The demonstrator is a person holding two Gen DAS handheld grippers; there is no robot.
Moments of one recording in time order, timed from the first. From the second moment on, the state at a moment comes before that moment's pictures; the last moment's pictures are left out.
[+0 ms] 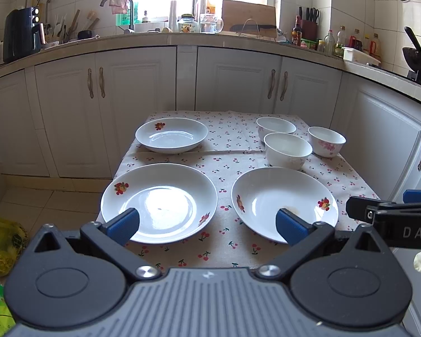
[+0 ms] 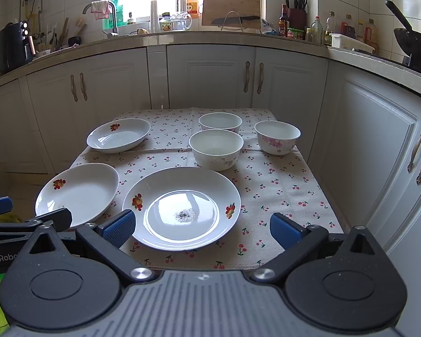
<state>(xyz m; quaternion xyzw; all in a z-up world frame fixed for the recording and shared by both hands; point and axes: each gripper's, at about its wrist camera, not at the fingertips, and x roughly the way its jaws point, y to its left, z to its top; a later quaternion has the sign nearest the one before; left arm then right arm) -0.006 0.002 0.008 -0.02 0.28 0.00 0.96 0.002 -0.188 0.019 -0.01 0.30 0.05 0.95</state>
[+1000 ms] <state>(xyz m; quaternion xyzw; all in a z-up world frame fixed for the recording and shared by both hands) -0.008 0.002 0.011 -0.02 0.28 0.00 0.96 -0.001 -0.187 0.022 -0.02 0.30 0.04 0.95</state>
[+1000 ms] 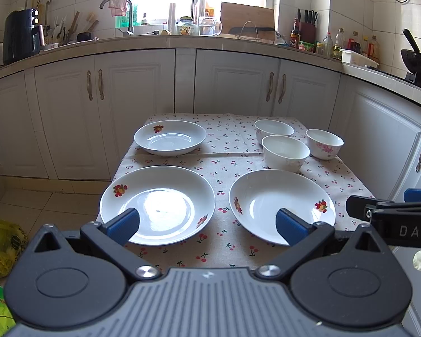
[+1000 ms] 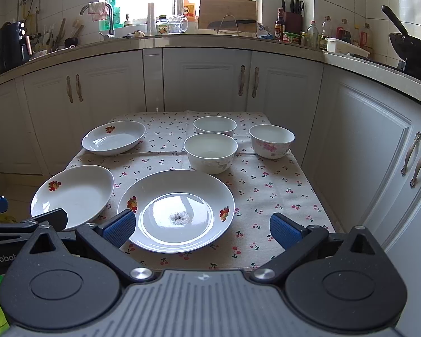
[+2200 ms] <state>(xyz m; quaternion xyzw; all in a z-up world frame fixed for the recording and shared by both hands) -0.008 0.001 0.012 -0.02 0.28 0.00 0.96 -0.002 -0.188 0.024 -0.02 0.29 0.03 0.96</state>
